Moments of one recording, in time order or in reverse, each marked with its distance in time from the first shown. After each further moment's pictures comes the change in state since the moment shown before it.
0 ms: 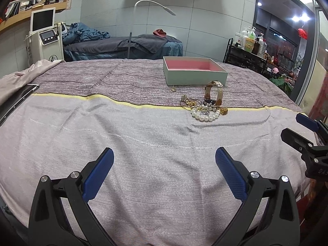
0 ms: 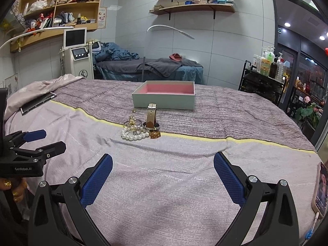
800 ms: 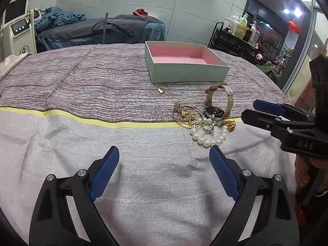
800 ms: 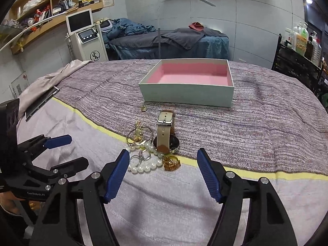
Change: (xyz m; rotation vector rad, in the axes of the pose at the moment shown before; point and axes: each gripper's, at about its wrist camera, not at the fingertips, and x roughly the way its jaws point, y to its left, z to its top) left arm 0.099 0.012 0.064 0.012 0.157 -0.187; right arm 0.123 0.000 0.070 0.024 0.201 0.199
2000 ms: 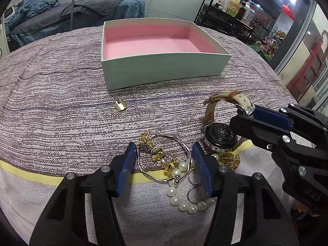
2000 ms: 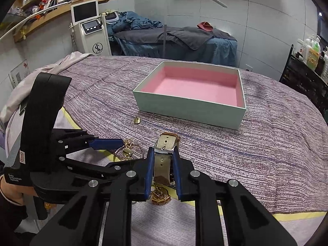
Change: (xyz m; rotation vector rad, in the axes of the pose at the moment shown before) left arm 0.101 -0.034 0.056 0.068 0.178 -0.090; right arm 0.033 -0.009 0.030 -0.072 0.032 -0.009
